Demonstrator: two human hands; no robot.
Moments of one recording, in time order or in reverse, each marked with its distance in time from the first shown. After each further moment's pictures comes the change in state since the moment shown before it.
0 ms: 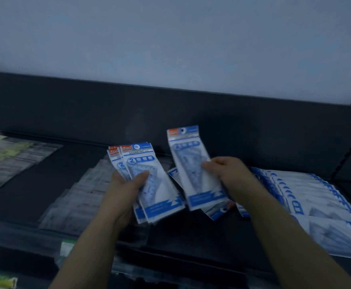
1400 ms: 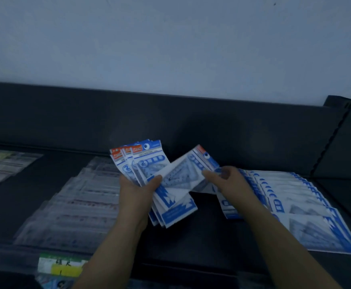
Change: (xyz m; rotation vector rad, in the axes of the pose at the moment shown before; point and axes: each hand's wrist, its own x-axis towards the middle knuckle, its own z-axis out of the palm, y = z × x) left_hand -0.006 -0.020 0.058 -0.075 0.057 0.034; right_hand -0.011 0.030 -0.032 -0.070 0.193 0.064
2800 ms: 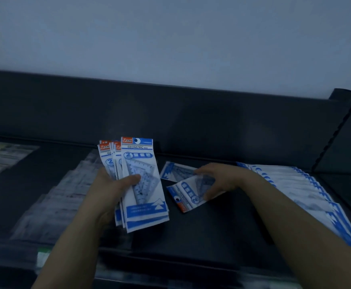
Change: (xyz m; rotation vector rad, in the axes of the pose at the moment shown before) left_hand 0.019 0.029 -0.055 0.268 -0.139 -0.065; right_hand 0.064 -0.006 -0.004 -1.015 -0.528 -0.165
